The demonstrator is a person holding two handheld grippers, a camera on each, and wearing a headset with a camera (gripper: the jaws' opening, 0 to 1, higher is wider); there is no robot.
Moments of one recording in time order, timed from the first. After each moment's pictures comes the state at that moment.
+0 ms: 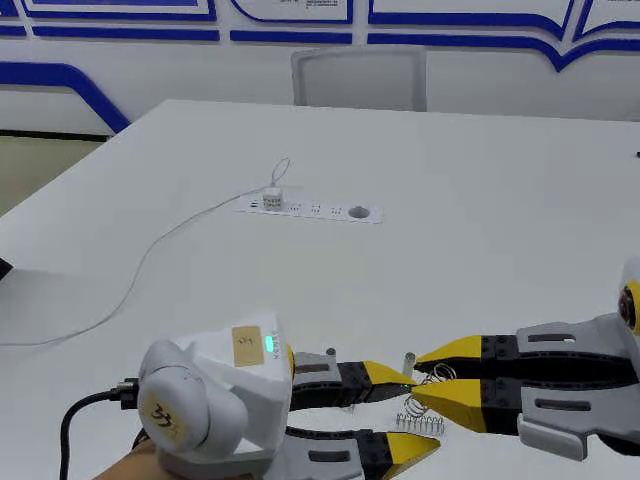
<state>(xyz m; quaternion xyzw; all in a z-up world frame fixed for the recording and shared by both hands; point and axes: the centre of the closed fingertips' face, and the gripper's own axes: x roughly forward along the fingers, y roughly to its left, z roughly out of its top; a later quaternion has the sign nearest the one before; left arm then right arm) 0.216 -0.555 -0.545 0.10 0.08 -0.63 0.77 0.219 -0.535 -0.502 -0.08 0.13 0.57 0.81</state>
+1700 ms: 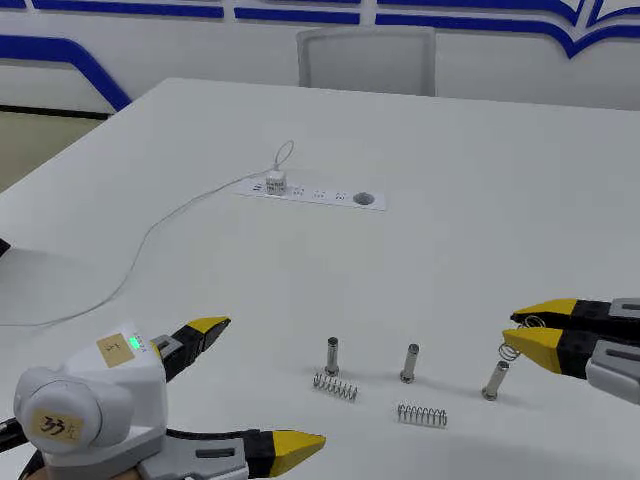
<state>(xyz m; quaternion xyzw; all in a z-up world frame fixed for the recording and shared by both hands) 0.280 -0.435 -0.597 0.06 0.15 -0.43 0.89 0.288 -0.633 -0.531 -0.11 0.19 0.40 0.89</state>
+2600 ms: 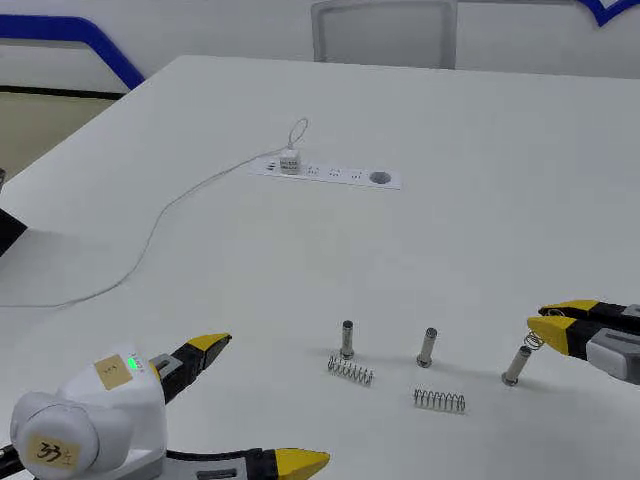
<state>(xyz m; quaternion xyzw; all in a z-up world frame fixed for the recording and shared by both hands) 0.265 -0.424 -0.619 0.04 0.18 -0.41 0.89 0.326 -0.664 -0.597 -0.04 0.25 0.31 0.92</state>
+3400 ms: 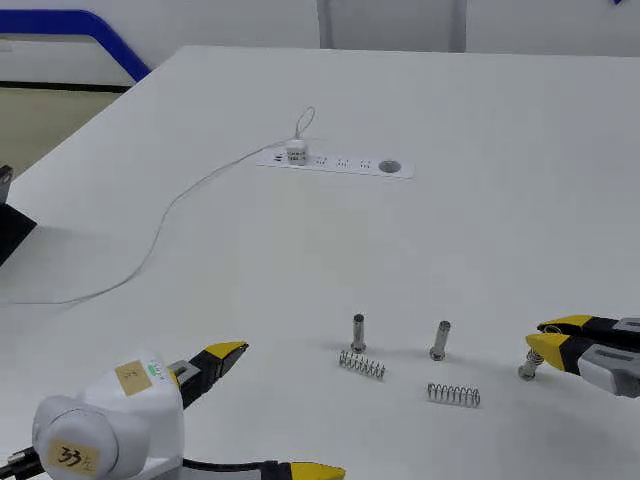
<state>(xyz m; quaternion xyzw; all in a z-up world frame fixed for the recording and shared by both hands) 0.257 -0.430 -0.632 0.04 0.21 -0.43 0.88 0.326 -0.657 -0.643 -0.08 0.29 0.31 0.90</state>
